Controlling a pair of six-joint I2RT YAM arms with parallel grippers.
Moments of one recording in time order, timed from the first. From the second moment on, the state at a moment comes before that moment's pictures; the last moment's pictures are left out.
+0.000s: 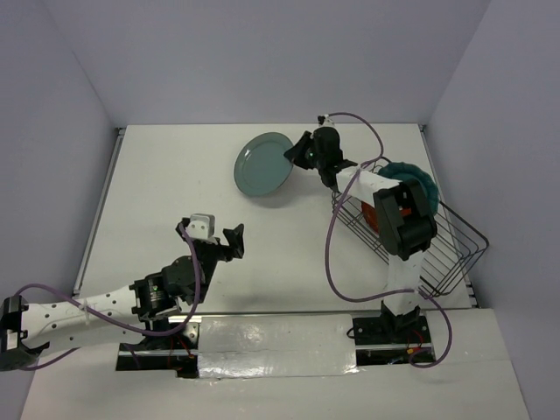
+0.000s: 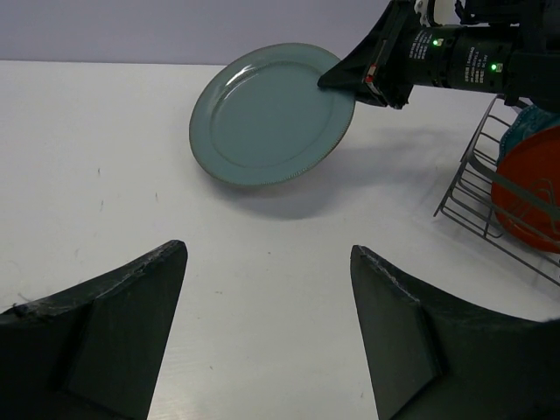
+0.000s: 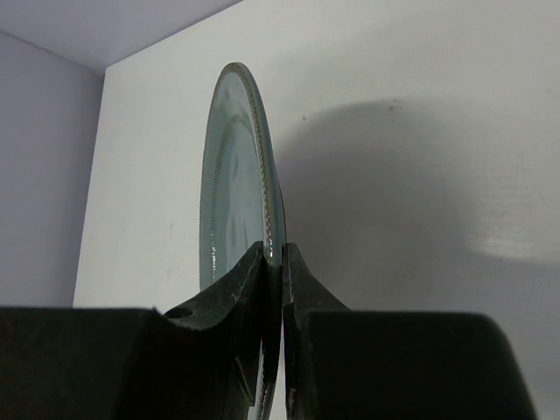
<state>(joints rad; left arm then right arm) -1.22 0.70 0.46 0.23 -1.02 -0.21 0.39 1.95 1.33 0.27 -0.12 0.73</state>
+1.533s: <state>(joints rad) -1.22 0.73 0.46 0.23 -1.06 -0.21 0.36 2.12 1.45 0.08 -0.06 0.69</state>
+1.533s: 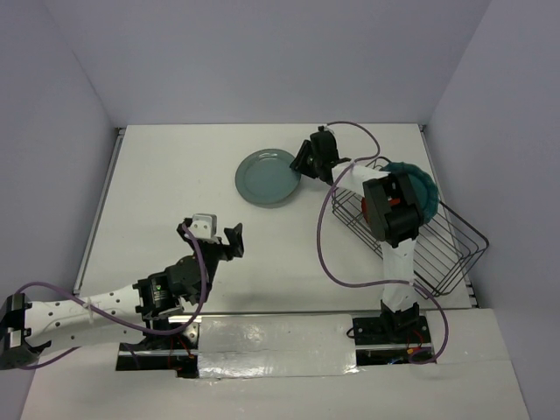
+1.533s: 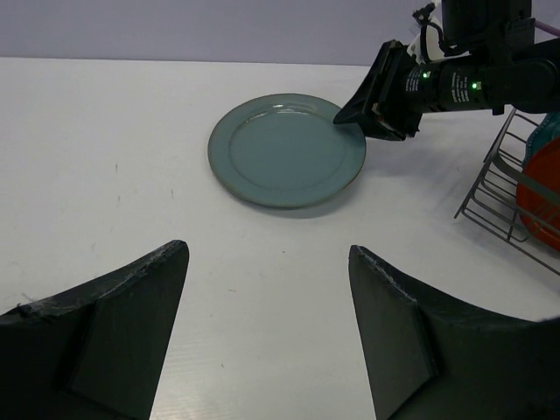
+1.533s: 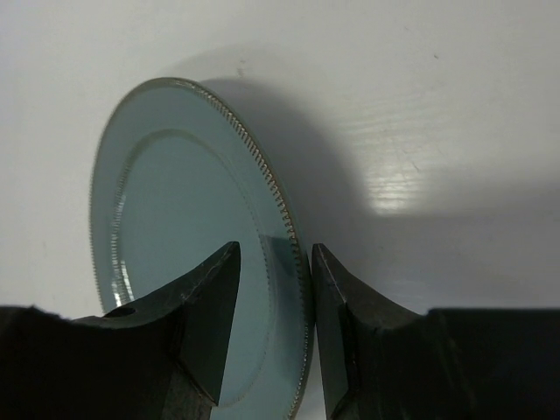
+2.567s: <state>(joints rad) -1.22 0.78 0.46 0.23 -1.09 -0.19 0.35 1.94 1.60 -0.28 -0.04 0.43</state>
